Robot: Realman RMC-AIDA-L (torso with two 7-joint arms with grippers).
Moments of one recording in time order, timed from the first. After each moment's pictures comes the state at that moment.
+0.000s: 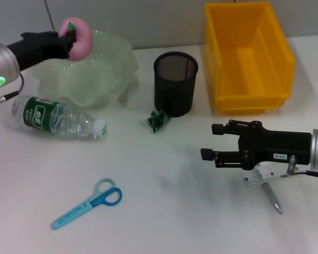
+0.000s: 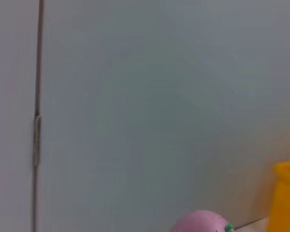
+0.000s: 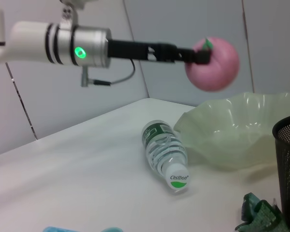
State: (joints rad) left arm -0.64 -2.07 1.08 0.69 1.62 0.72 -1.60; right arm 0.44 2.06 -0.81 -0.57 -1.86 -1.45 1.25
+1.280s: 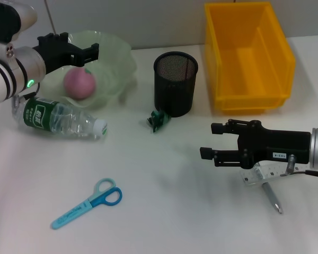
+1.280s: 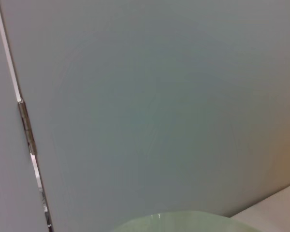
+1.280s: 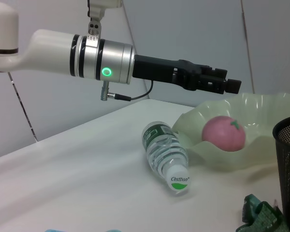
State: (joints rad) left arm -0.71 -2.08 1.34 0.62 1.53 0.41 -1.54; right arm 0.45 2.06 -0.81 -0.57 -1.86 -1.45 1.26
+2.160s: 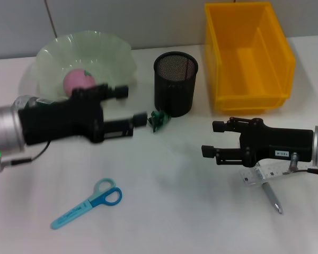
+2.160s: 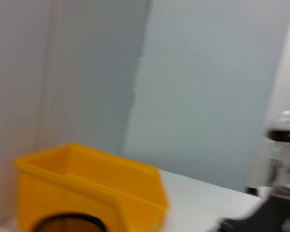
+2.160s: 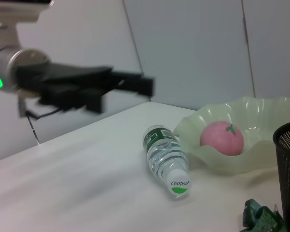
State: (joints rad) left arm -0.43 -2.06 1.20 0.85 1.53 1.42 -1.47; right arm 0.45 2.06 -0.81 -0.58 -1.86 -1.47 1.27
